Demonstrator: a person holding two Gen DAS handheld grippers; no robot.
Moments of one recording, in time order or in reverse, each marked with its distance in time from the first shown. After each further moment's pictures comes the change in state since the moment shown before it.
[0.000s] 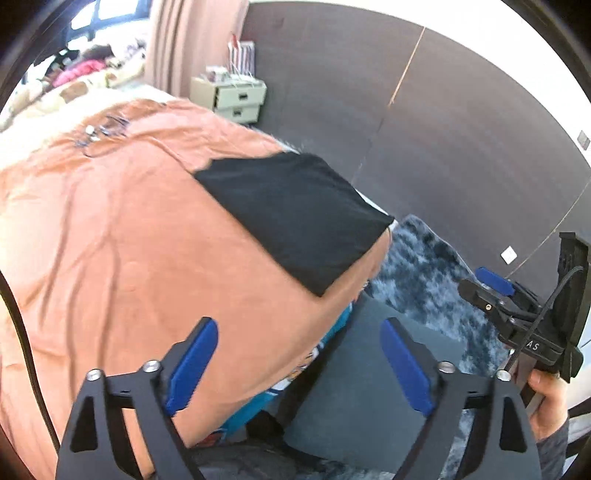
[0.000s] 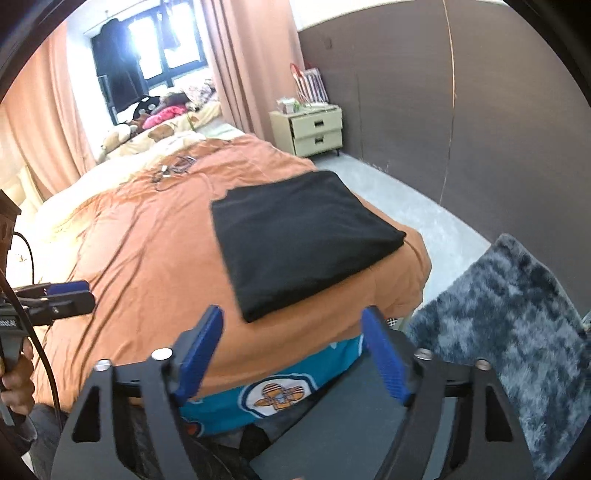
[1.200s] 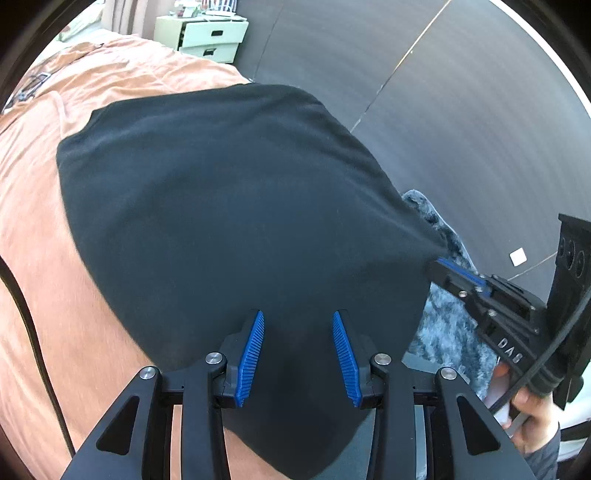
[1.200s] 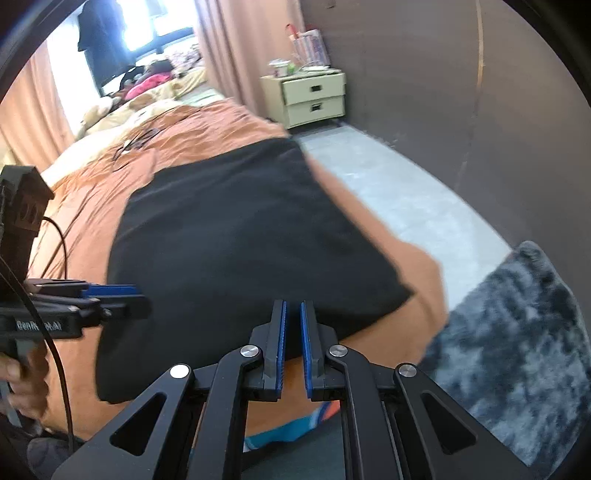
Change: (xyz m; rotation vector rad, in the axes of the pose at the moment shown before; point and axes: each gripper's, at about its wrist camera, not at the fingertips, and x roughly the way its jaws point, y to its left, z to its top) left arm 0.262 -0.021 0.096 -0.053 0.235 -0.110; right arm 0.224 -0.103 0.086 -0.028 0.157 0.057
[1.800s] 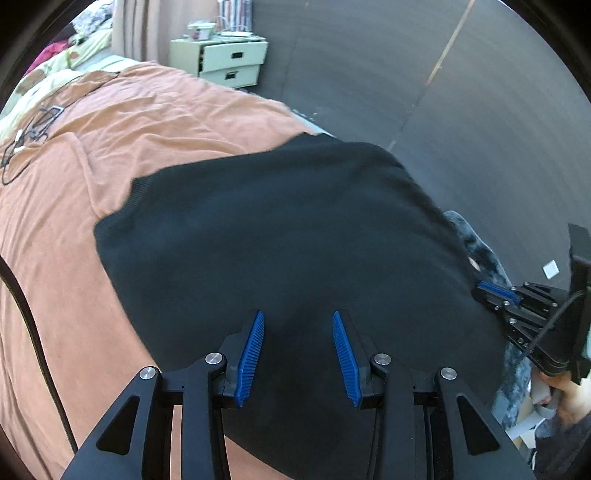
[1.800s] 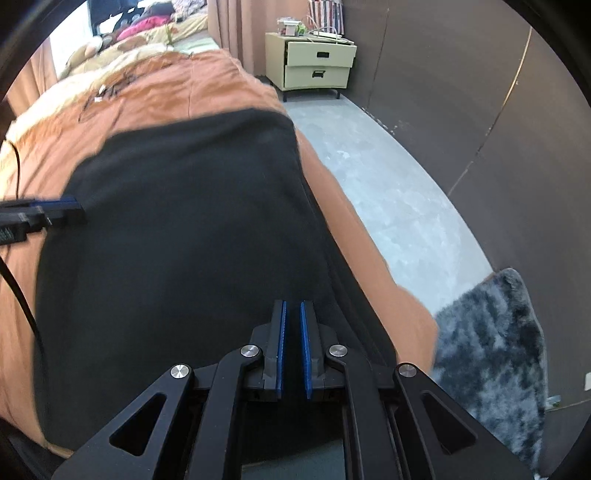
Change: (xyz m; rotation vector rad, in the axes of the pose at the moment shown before) left arm -0.006 0.055 0.062 0.051 -0.067 0.112; right arm 0.065 -0.048 0.055 -0.148 0.158 -0.167
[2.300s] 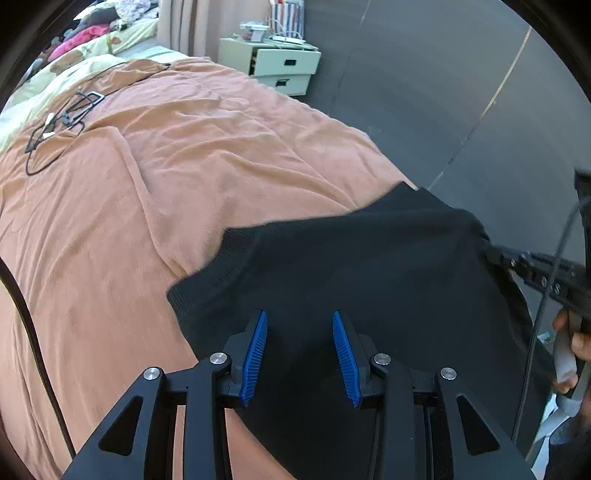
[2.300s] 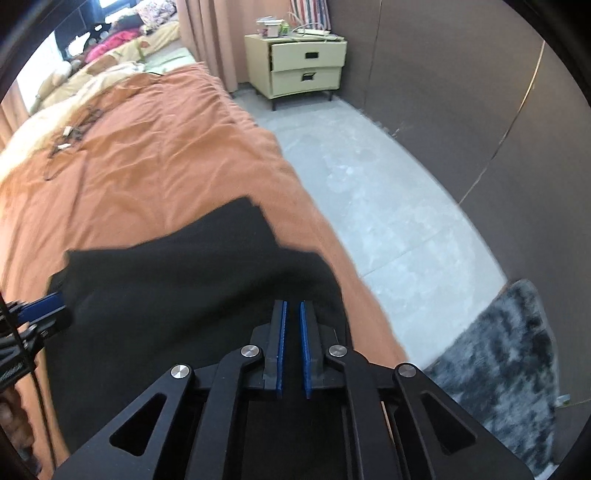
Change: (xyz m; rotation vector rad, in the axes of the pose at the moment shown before) left arm 0.015 0.083 0.051 -0.114 -0.033 0.097; right arm 0.072 0.034 0.141 0.113 0.033 0.064
